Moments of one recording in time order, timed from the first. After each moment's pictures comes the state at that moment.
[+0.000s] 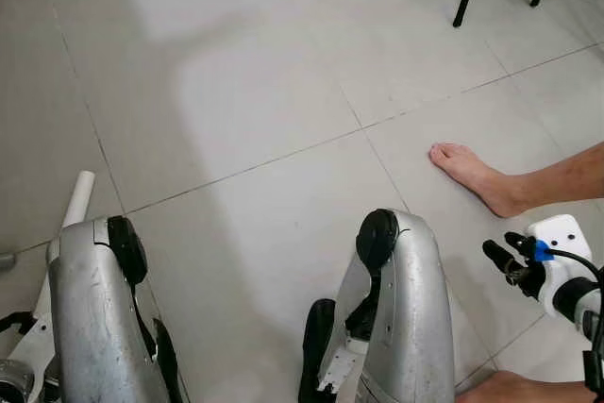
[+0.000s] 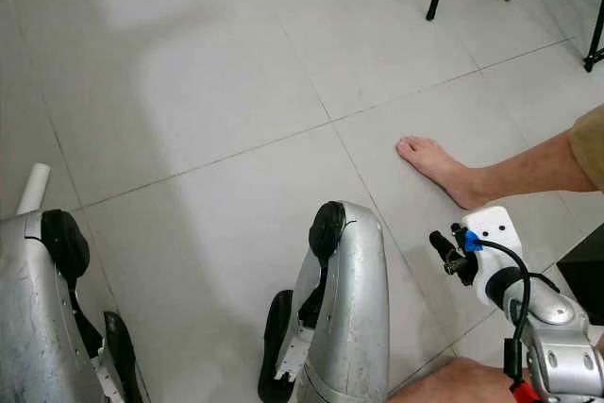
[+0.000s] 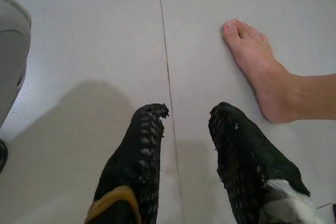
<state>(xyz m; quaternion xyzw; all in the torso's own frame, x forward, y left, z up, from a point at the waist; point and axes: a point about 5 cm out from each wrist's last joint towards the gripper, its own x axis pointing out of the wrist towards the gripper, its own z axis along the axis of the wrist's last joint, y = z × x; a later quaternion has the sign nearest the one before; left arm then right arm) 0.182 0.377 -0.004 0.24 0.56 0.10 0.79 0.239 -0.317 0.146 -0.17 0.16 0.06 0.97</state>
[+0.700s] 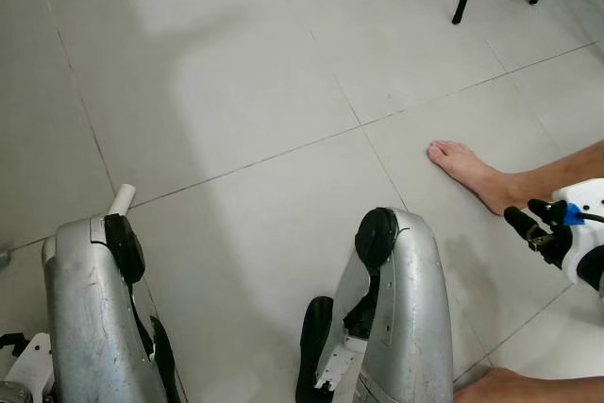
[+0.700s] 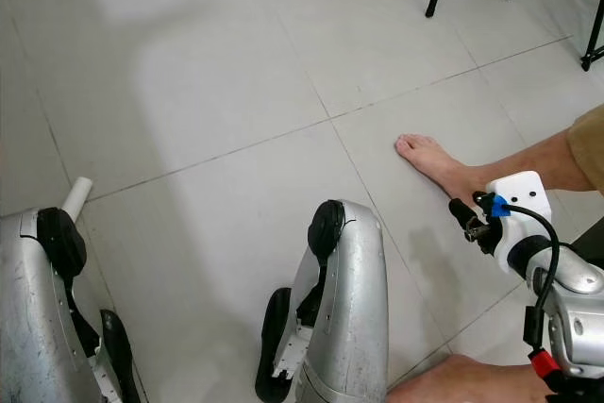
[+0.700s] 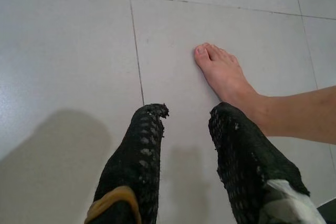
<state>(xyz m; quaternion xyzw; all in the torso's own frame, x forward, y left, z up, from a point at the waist) 0.165 0.374 -0.017 0.20 0.57 0.12 0.79 0.255 -0.326 0.182 -0.17 0.12 0.04 0.98</state>
